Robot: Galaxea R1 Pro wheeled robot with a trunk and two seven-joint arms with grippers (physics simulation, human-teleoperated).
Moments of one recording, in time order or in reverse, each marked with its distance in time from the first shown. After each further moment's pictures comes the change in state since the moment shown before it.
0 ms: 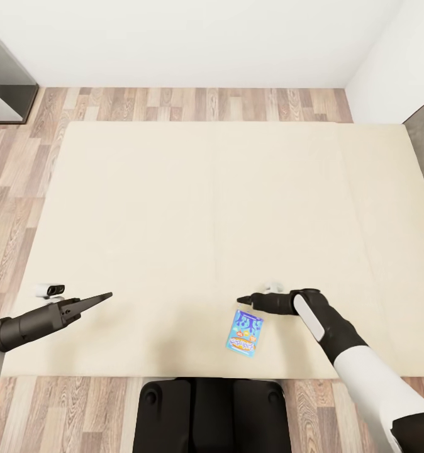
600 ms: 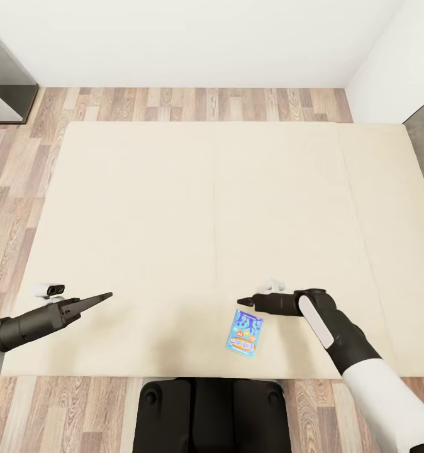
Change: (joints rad) left arm 0.000 0.001 0.000 0.000 -0.001 0.000 0.000; right arm 0.074 -0.027 -0.009 -0.204 -0.004 0.102 -0.002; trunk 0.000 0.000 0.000
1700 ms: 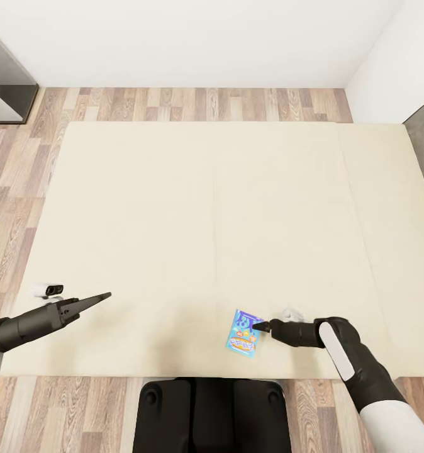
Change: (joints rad) left arm 0.001 0.002 0.005 0.001 0.001 0.000 0.000; right arm 0.182 0.004 -0.219 -0.062 0.014 0.141 -0.014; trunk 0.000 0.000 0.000
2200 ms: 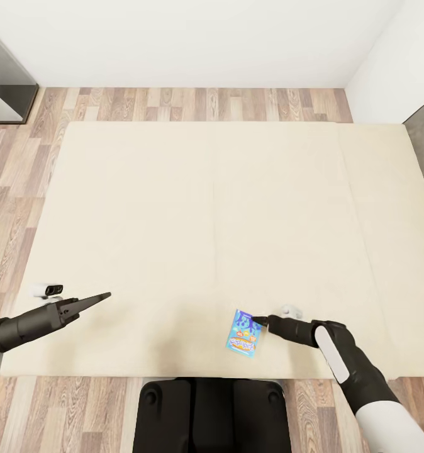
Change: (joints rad) left arm 0.000 0.000 0.002 0.000 0.000 0.000 0.000; right arm 0.000 0.016 0.010 0.051 0.009 -0.216 0.004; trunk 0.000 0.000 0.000
